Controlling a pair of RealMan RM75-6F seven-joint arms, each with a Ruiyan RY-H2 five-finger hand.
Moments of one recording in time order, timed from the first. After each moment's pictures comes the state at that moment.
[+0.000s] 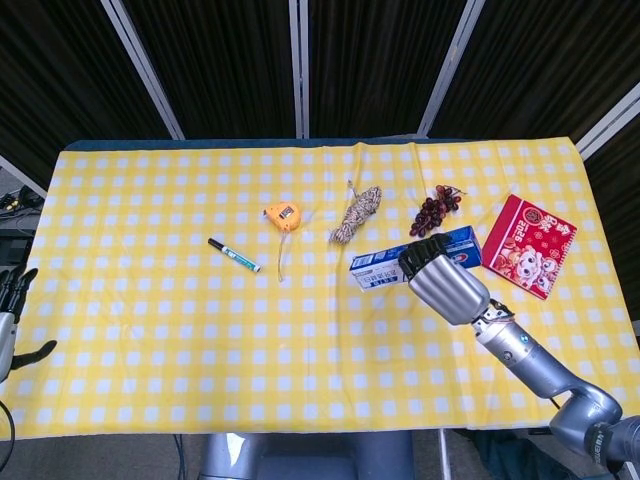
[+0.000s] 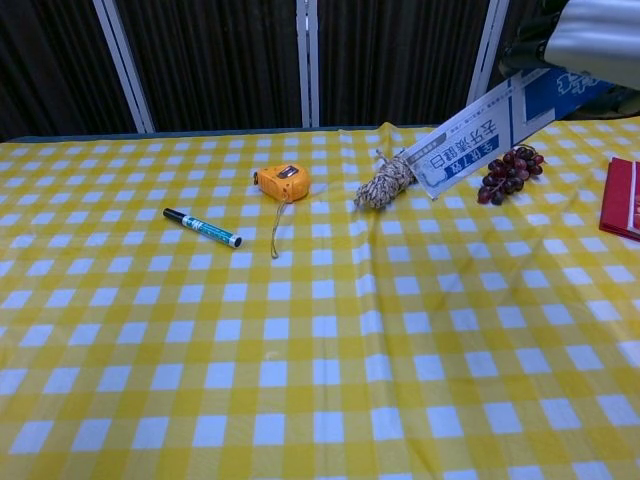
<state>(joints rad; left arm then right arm) -0.09 -1.10 -0.07 -1.63 1.42 1.47 0.12 0.62 -1.16 0.17 -1.52 -1.86 1.20 -0.89</state>
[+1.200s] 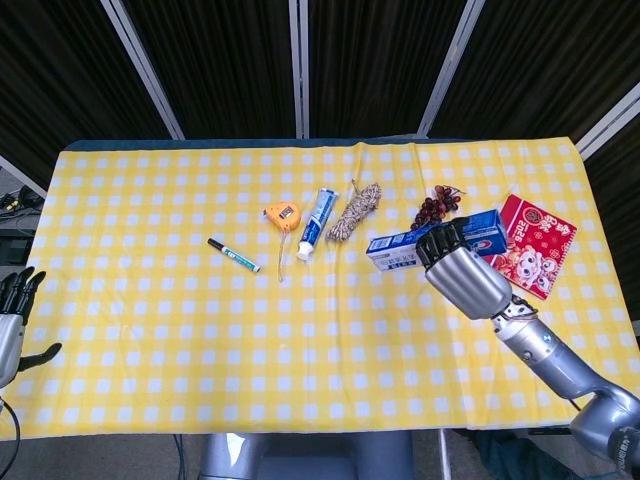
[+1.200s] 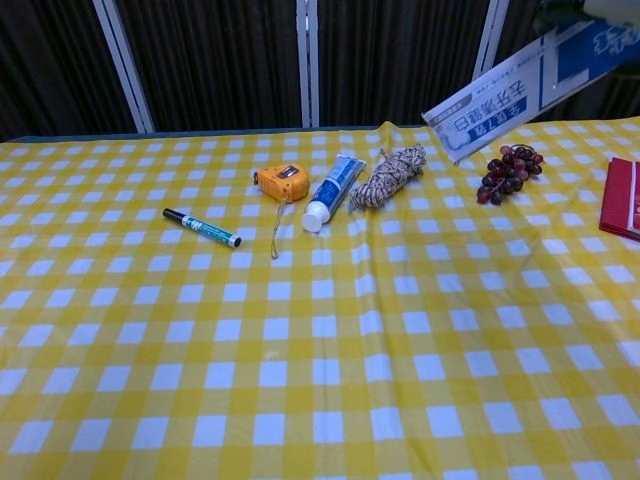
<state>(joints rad) -0.09 -1.11 -0.06 -1.64 1.41 1.46 0.15 0.58 -1.11 0.20 -1.56 -1.81 1.22 -0.86</state>
